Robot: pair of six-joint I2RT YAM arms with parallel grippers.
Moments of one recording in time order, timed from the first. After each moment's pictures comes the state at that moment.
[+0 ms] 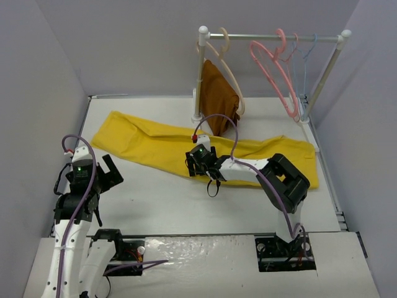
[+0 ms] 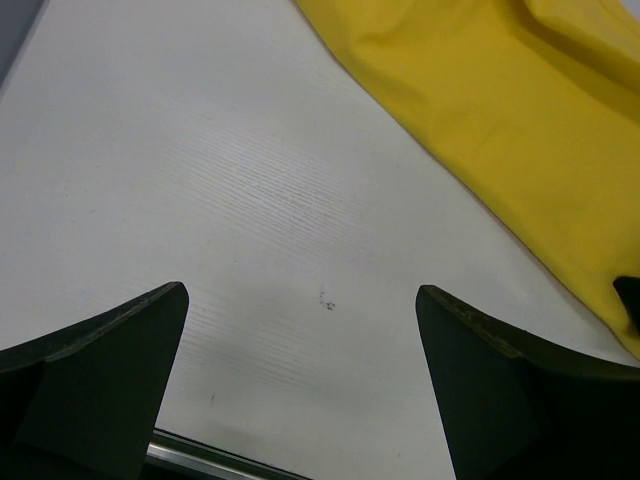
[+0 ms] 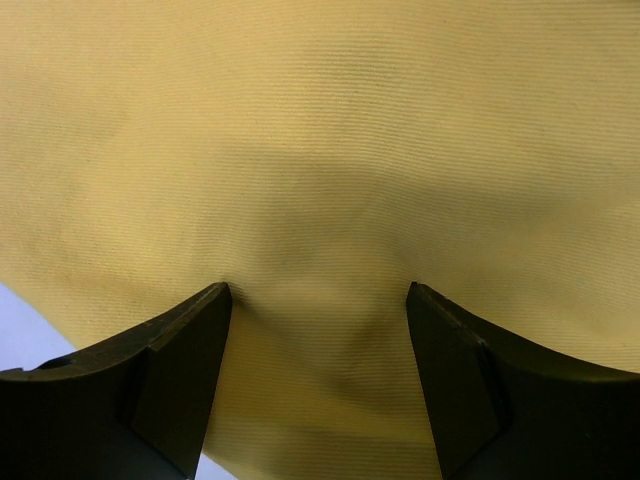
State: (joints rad) left arm 0.01 0.64 0.80 -0.88 -0.20 -0.41; right arm 0.83 1.87 1.03 -0.03 0.32 0.45
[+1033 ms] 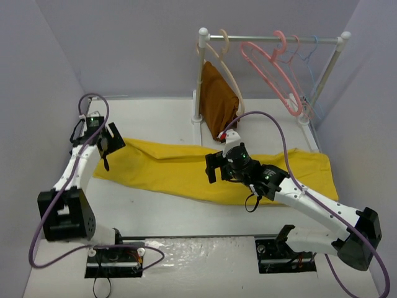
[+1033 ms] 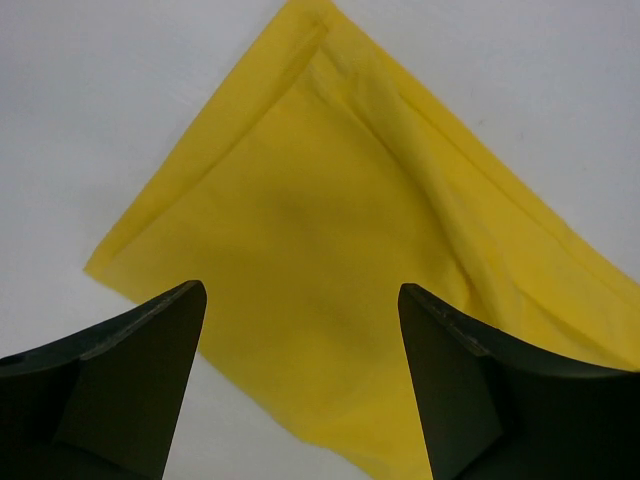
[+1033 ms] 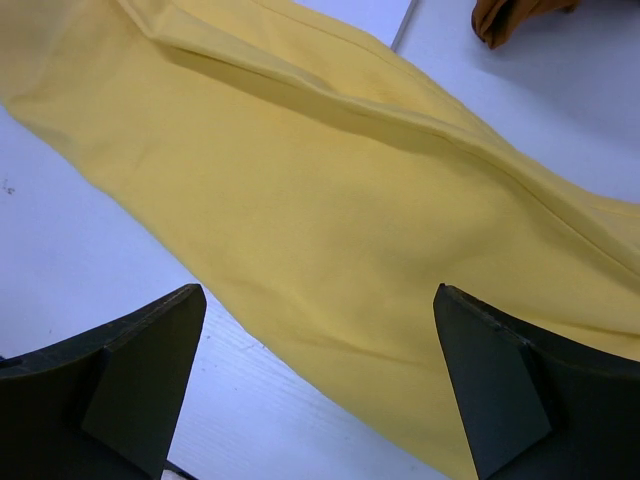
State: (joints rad) left arm 0.10 1.44 1.10 -0.52 -0.13 -0.39; right arm 0.85 1.13 0.89 -0.37 0.24 0.34
